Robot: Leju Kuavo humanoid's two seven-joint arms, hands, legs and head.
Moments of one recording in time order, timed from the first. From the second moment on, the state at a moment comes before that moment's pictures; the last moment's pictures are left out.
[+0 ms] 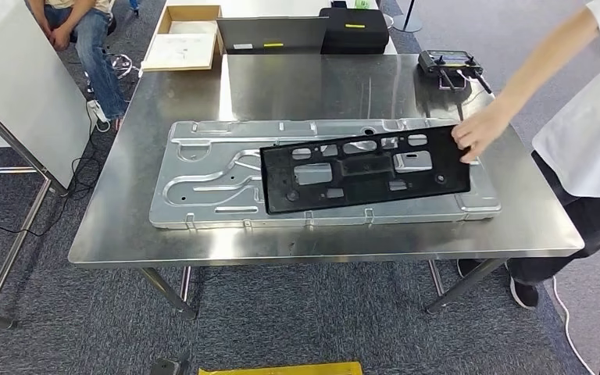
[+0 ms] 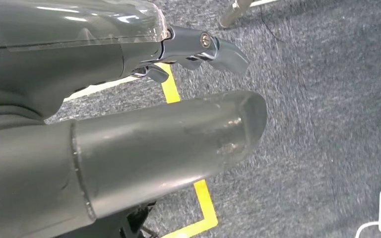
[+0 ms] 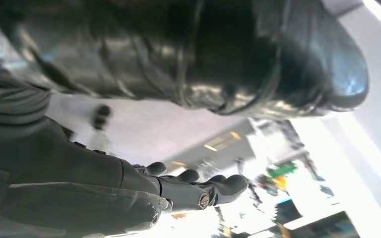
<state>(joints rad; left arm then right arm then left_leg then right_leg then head) -0.08 -0.12 0.06 -0.28 -0.22 0.07 -0.70 -0.07 -0.07 -1.28 -0.82 0.65 -0.70 -0.69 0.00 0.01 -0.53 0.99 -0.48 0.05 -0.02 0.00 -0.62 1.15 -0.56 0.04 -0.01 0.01</state>
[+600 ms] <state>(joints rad) -0.09 -0.13 0.04 -0.27 -0.24 0.06 -0.70 0.06 -0.09 -0.93 -1.22 0.52 -0.69 -0.69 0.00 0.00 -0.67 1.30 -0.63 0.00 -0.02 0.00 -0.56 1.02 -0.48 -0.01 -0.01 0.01</state>
